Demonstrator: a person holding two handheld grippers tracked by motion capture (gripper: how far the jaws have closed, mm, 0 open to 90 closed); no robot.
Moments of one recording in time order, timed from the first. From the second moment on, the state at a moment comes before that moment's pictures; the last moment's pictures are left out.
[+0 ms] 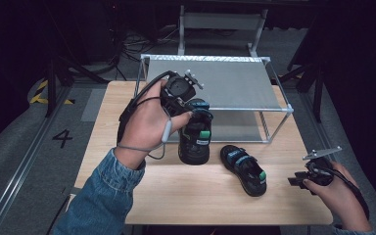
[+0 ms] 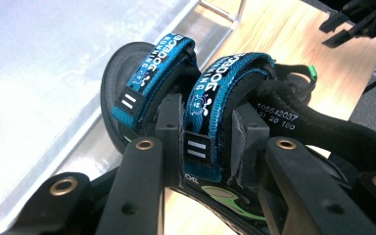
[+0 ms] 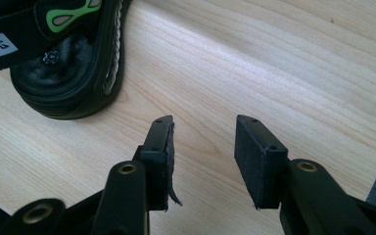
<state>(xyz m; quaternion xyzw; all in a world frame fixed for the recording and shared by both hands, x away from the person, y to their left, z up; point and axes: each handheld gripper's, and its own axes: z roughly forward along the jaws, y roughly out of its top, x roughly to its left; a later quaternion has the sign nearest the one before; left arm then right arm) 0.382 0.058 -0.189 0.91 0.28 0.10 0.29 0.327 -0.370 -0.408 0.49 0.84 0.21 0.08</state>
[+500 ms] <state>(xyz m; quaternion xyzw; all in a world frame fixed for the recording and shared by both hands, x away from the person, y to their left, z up) 0.408 0.058 -0.172 0.90 0.29 0.12 0.31 0.320 -0.374 -0.412 0.49 0.84 0.21 0.08</state>
